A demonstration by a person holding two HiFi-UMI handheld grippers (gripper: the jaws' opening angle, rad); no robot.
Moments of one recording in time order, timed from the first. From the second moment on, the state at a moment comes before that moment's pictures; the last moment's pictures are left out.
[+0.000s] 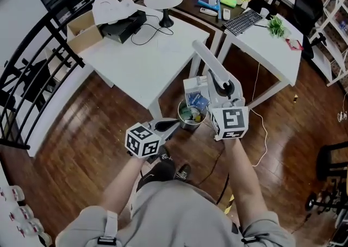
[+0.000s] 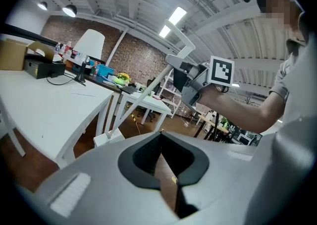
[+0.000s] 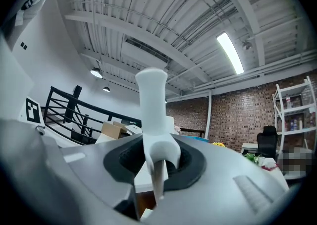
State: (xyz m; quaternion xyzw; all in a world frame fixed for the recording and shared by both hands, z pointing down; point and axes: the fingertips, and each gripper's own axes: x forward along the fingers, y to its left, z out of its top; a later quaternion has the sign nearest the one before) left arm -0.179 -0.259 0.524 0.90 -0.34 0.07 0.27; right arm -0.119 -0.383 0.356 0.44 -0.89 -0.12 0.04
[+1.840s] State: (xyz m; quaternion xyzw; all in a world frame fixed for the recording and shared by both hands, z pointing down) left arm -0.228 -0.158 0.504 0.92 -0.29 0.08 0.25; right arm -0.081 -0.312 0.352 0.54 -0.83 -0.13 0.08
